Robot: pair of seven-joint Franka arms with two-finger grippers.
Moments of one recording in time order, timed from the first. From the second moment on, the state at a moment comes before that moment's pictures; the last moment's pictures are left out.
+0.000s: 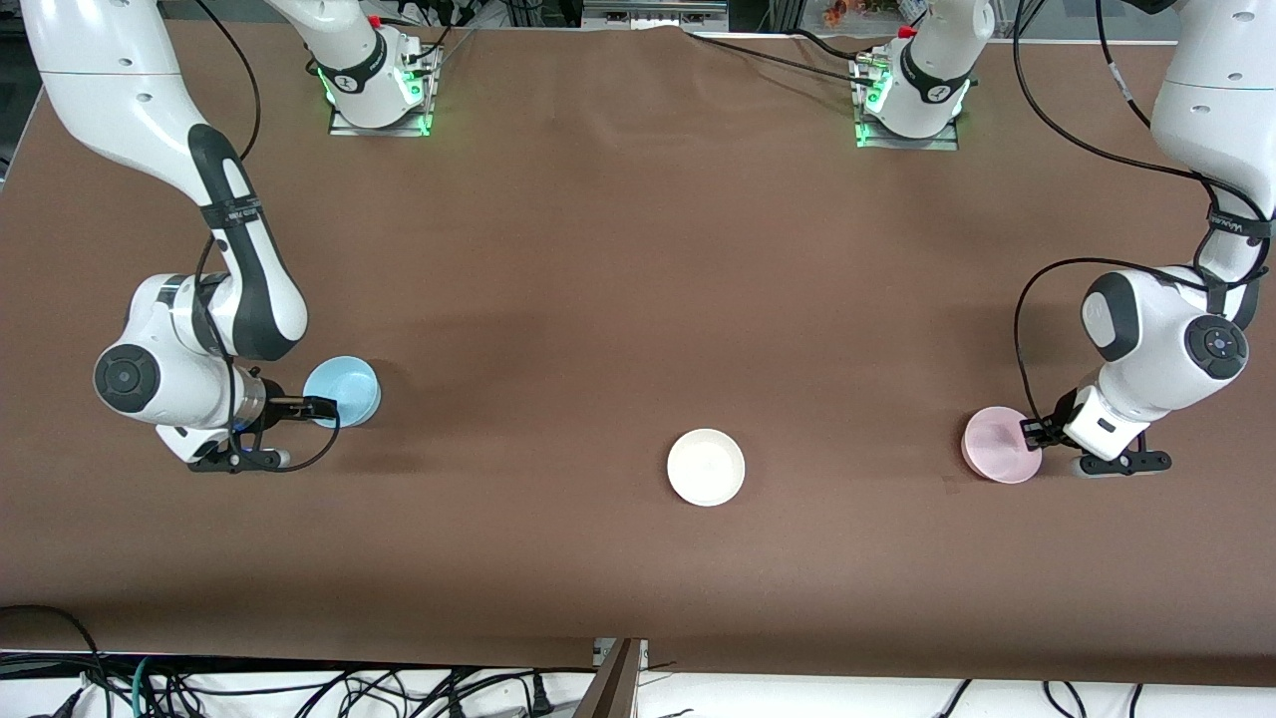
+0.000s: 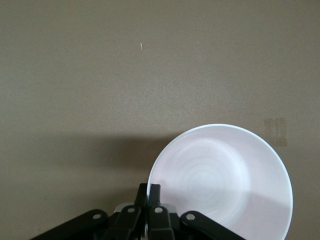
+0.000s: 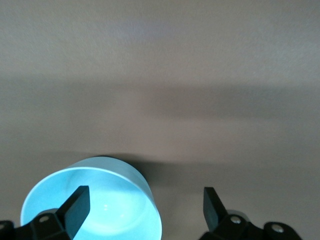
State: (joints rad) left arm 0.34 0.63 -0.18 -1.83 0.11 2.55 0.02; right arm 0.03 0.64 -0.04 -1.69 0.01 2.22 -0.05
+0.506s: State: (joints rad) left arm 0.19 0.58 -0.21 -1.82 0.11 2.54 -0.39; right arm 0.03 0.64 -0.04 -1.74 0.01 2.25 -0.05
